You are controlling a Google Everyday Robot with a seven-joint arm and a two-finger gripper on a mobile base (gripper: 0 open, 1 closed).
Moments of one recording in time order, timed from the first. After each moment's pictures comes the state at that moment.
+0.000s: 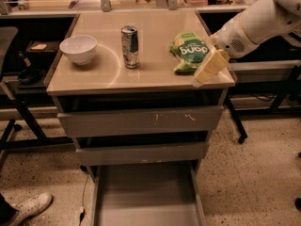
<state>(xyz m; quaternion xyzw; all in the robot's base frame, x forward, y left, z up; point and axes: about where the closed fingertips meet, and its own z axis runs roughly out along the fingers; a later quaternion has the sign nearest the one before) 0.613 -0.156 0.902 -0.53 0.78 0.13 0.31</state>
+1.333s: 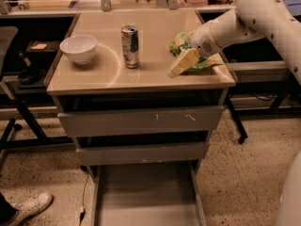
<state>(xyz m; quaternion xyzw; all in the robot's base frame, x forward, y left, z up) 0.702 -0.106 0.865 -0.52 0.74 0.19 0.37</state>
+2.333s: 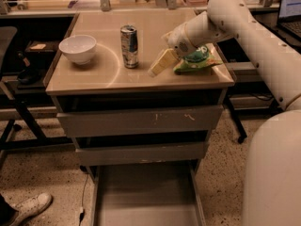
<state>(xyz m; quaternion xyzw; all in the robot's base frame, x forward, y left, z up) 0.735 -0.036 0.846 -0.56 0.71 0.21 0.37</state>
